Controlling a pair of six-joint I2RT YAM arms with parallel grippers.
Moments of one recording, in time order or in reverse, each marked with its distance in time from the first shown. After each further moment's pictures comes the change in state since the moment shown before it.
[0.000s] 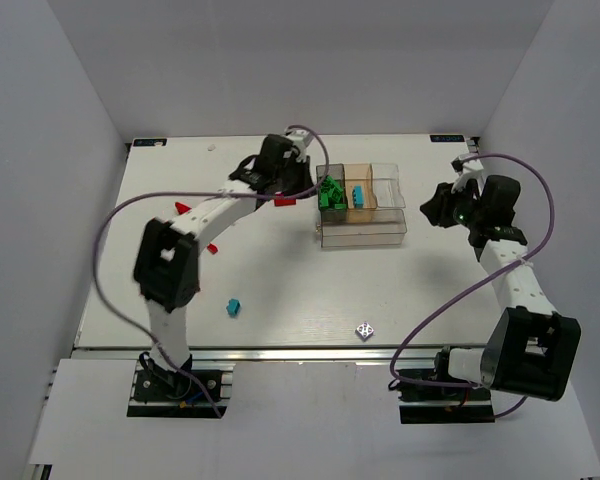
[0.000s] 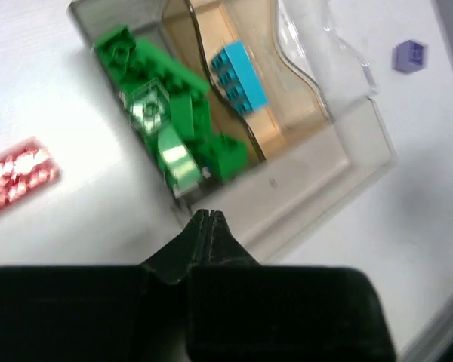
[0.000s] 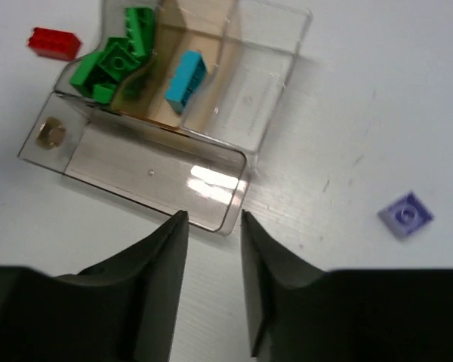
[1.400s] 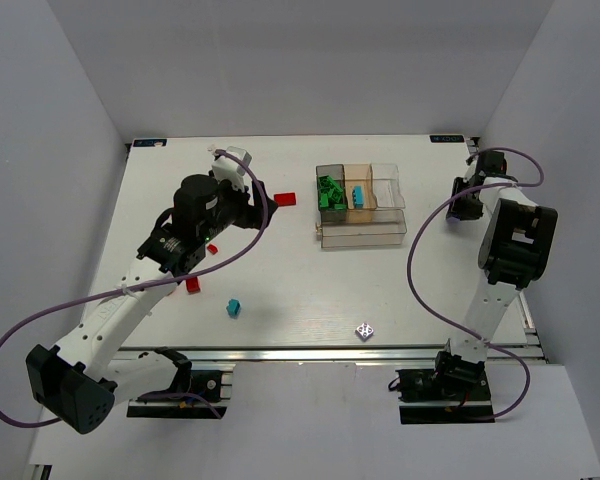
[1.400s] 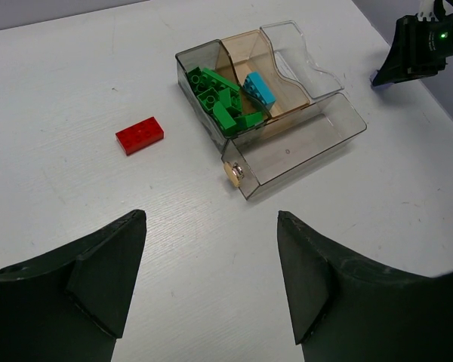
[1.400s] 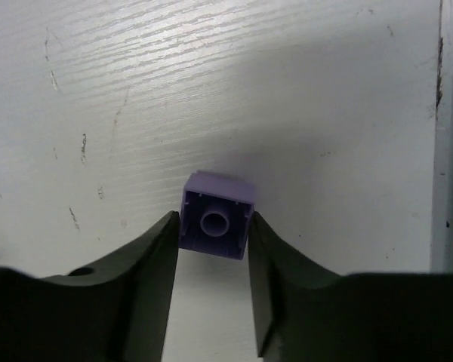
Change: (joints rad) left arm 0.016 -0.958 -0.668 0.031 -0.172 0.157; right arm -0.093 0.823 0.627 -0.392 0.537 0.108
